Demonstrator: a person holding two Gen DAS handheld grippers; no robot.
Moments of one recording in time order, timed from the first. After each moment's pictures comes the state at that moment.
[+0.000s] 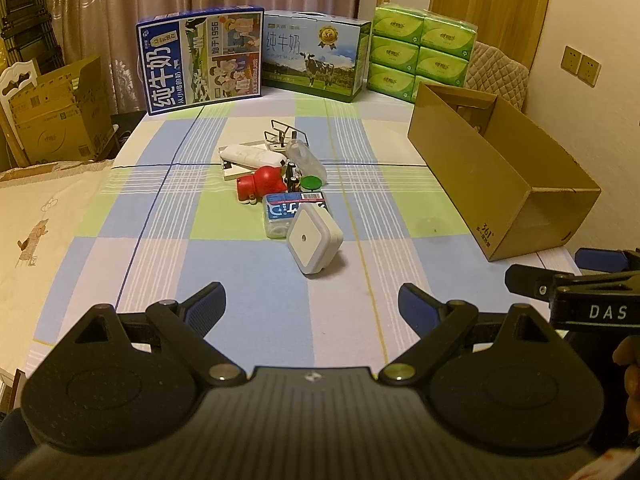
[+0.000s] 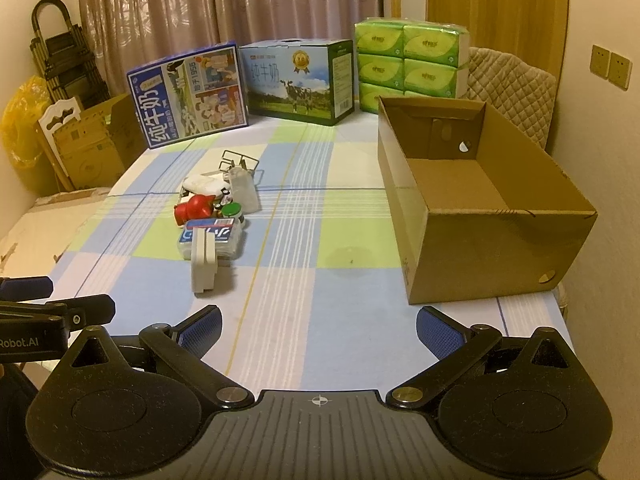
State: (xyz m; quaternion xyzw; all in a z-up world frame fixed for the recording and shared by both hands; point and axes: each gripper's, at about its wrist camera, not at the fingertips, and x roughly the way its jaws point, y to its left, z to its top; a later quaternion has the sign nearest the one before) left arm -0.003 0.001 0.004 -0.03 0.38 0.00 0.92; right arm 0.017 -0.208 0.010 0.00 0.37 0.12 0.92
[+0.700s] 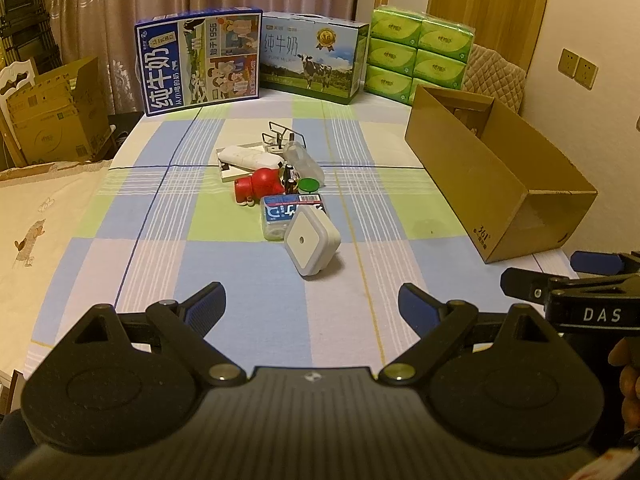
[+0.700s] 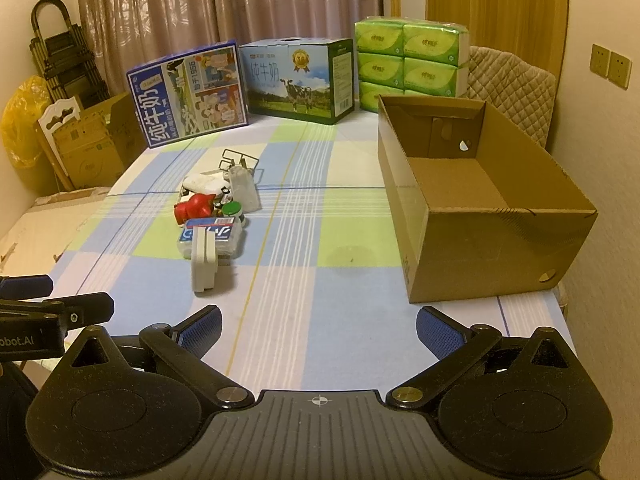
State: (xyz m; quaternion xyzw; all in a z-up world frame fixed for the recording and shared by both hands) left arm -0.003 0.005 0.006 -0.04 0.38 0.00 0.92; right arm 0.018 -0.208 0.009 0.01 0.37 0.12 0.92
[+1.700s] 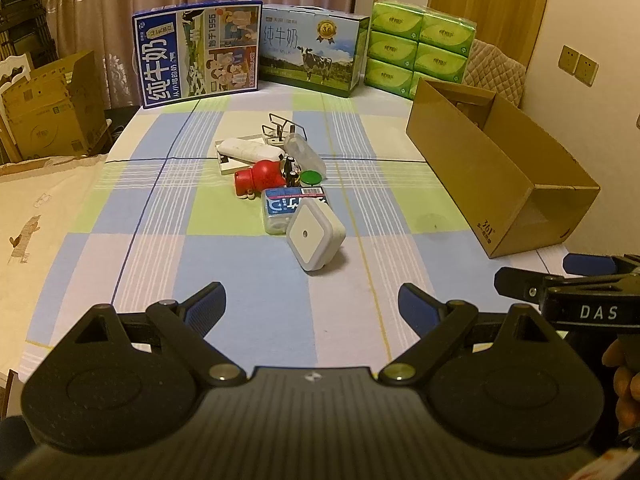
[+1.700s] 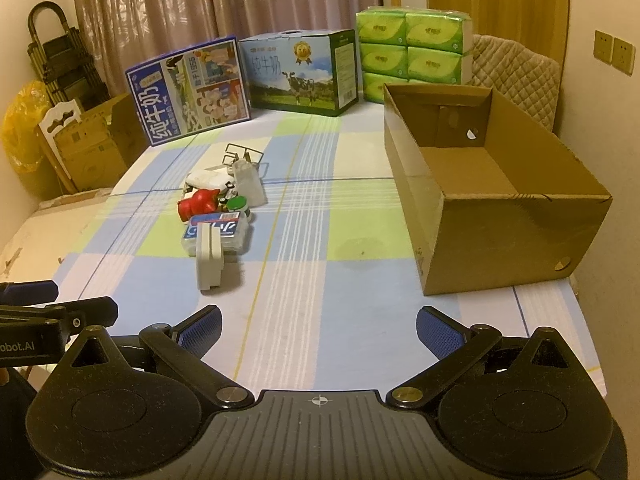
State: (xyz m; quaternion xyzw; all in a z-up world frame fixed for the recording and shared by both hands) left arm 0.003 0.011 -0.003 -0.04 0.39 -0.01 0.92; right arm 0.027 -0.204 -0.001 0.02 0.38 0.12 0.92
